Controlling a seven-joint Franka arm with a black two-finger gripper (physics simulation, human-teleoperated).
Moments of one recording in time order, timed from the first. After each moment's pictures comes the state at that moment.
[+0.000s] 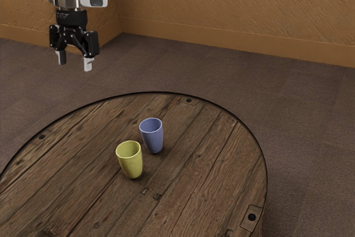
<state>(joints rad) -0.07 0.13 0.16 -1.36 0.03 1.22 0.09</state>
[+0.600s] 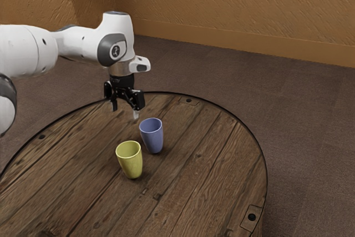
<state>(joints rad) -0.08 0.41 0.14 -1.59 -0.02 1.85 0.11</state>
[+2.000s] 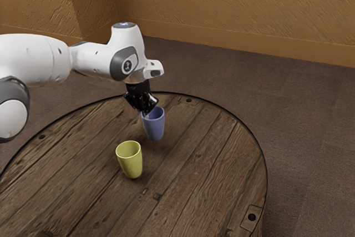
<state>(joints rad) -0.07 0.48 0.09 -1.61 -0.06 2.11 0.05</state>
